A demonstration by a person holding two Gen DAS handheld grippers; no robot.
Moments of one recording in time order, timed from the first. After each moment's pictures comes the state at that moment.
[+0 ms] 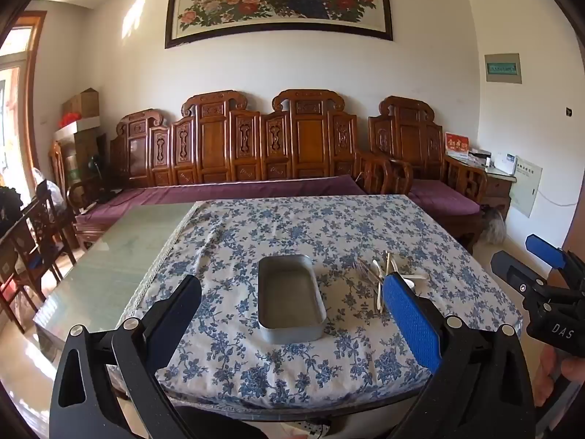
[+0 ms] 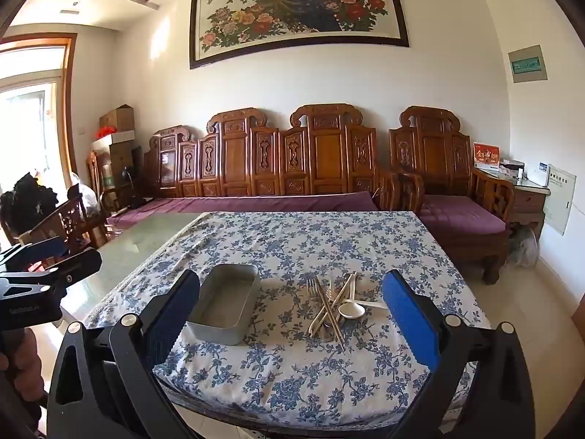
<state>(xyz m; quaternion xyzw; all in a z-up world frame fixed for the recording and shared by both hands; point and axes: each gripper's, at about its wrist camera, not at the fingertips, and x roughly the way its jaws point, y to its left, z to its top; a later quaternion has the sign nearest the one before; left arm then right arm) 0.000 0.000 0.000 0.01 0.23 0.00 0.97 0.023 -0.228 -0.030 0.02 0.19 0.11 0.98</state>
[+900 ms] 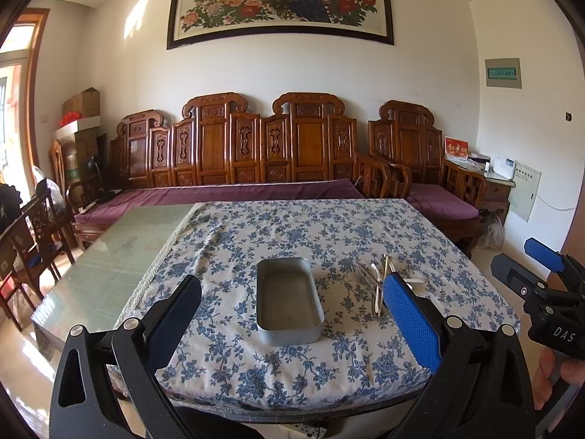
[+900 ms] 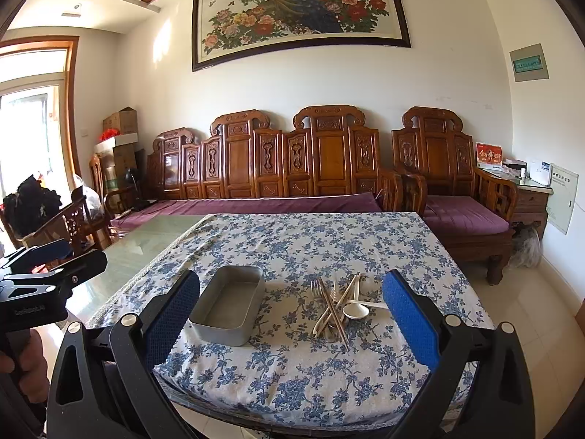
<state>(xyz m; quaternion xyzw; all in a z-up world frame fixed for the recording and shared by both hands) 0.002 0.000 0.003 0.01 0.22 0.00 0.97 0.020 -0.223 -0.028 0.02 0.18 0.11 0.98</state>
